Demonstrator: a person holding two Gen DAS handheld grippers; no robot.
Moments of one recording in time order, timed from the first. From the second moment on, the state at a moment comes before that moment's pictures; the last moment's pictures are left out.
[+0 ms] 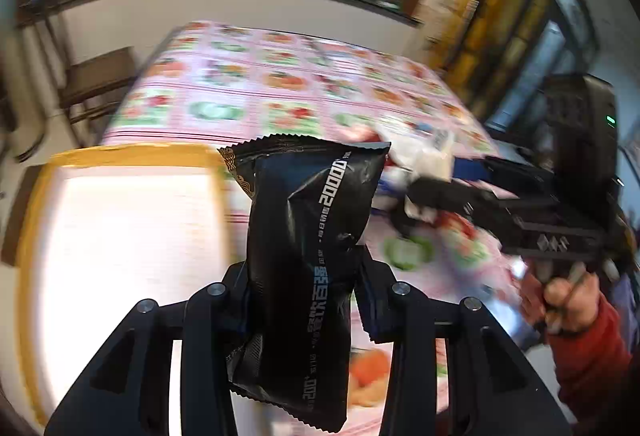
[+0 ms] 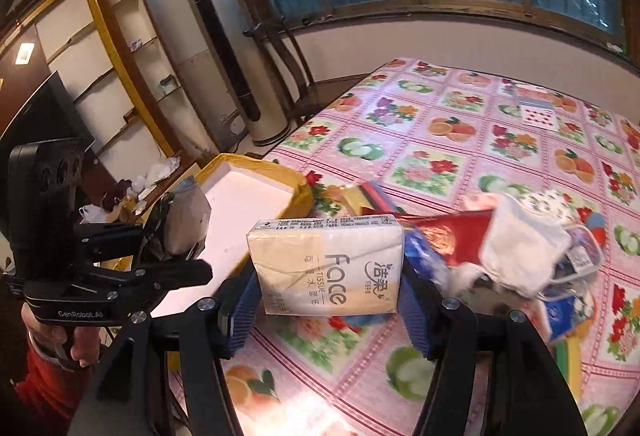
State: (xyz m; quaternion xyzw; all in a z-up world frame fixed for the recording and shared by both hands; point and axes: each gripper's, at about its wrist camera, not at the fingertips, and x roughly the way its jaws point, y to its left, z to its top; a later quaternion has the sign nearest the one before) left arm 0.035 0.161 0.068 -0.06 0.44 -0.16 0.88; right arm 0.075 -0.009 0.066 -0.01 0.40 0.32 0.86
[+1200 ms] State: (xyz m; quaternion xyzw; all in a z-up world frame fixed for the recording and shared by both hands) left arm 0.128 0.296 -0.014 -0.07 0.50 0.11 0.85; right arm 0.147 0.162 -0.013 -0.12 0.48 0.38 0.78
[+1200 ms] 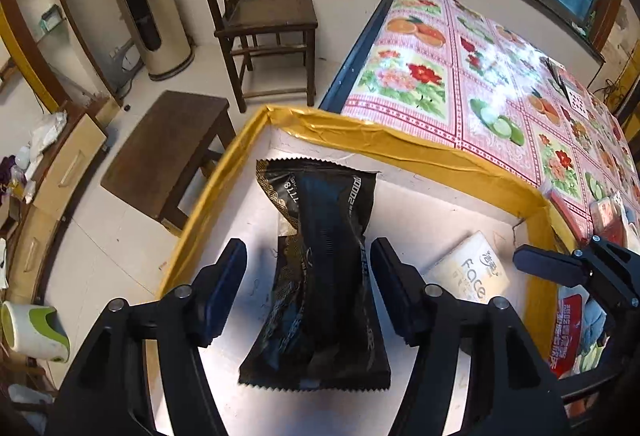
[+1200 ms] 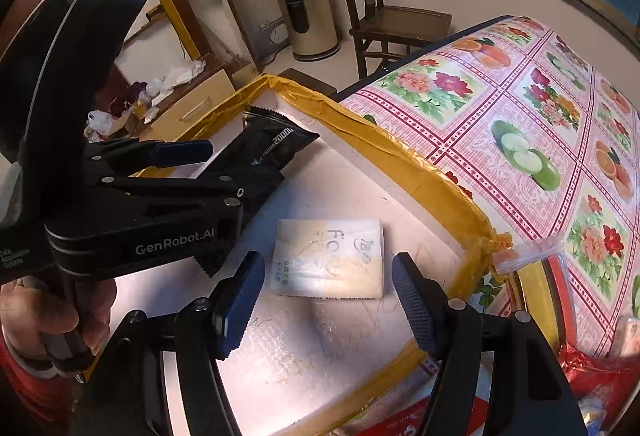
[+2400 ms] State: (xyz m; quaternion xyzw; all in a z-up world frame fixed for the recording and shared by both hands) left arm 0.083 0.084 0.009 -0.01 0.50 -0.07 0.86; right arm 0.038 -0.178 0.021 0.04 0.43 0.24 0.87
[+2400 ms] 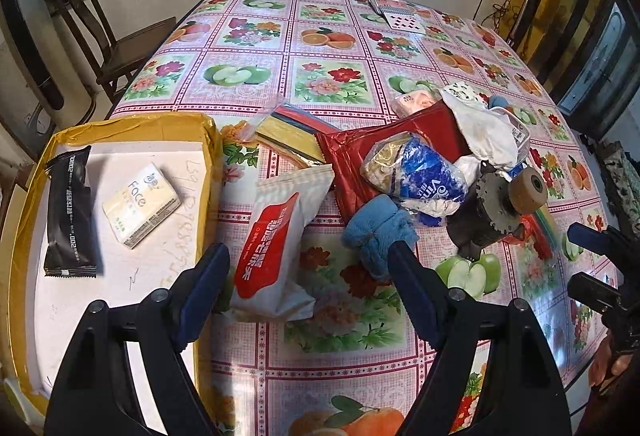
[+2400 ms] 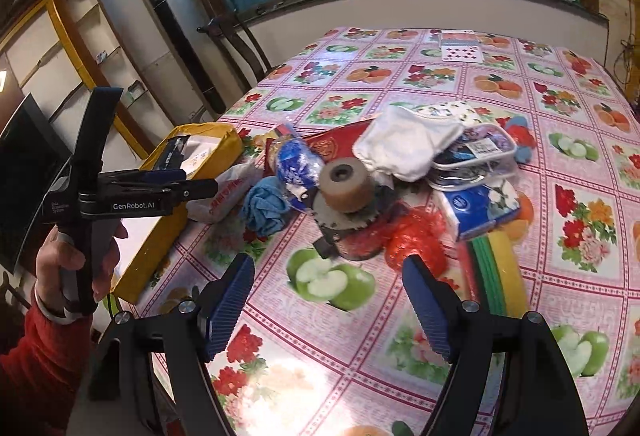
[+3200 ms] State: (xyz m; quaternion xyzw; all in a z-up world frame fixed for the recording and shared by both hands) left arm 0.109 0.084 -0.025 -0.04 0.55 -0.07 0.83; right arm 0.045 -0.173 0.011 0.03 0.45 0.25 0.85
